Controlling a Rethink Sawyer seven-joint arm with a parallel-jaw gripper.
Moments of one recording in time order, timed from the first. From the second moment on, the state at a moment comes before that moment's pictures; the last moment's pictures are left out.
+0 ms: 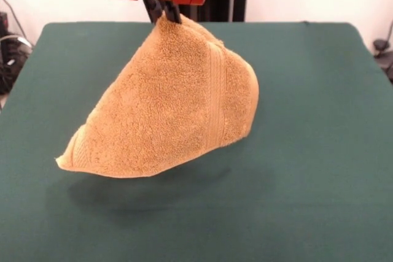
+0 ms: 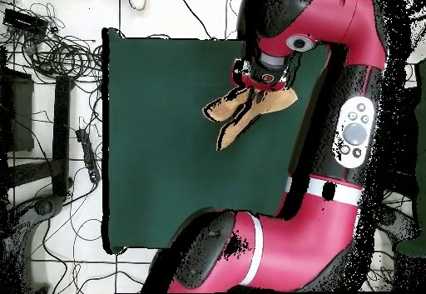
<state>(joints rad) -0.27 -0.19 0.19 0.34 -0.24 2.00 1.69</state>
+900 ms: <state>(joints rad) -0.27 -0.21 0.19 0.35 -0.23 2.00 1.69</state>
